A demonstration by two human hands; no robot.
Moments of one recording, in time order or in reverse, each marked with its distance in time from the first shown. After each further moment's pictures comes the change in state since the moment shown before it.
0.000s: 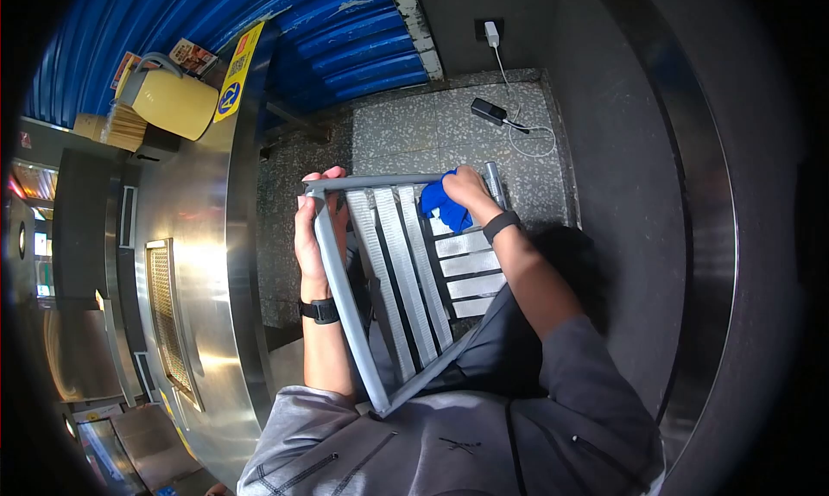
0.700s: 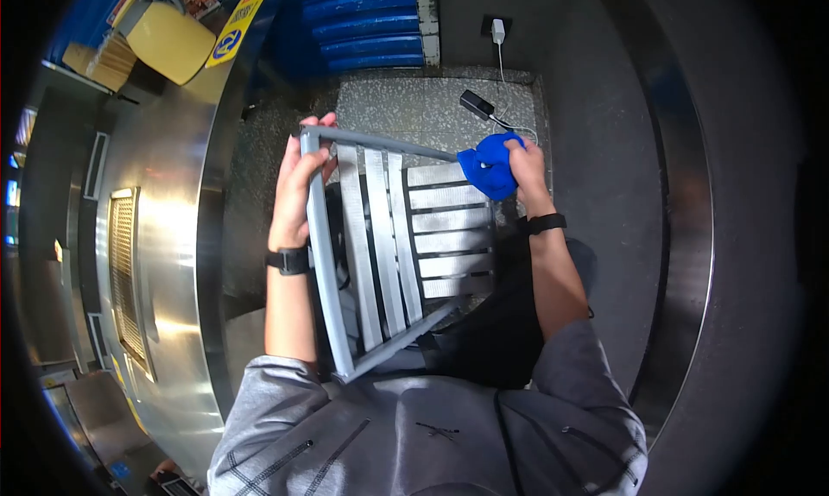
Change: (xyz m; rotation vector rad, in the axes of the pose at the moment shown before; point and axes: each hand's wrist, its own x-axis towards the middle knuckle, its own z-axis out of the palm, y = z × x) left_hand 0.002 0.013 -0.005 0.149 0.040 -0.118; right_hand -0.003 0.060 -0.086 0.587 0.270 -0.044
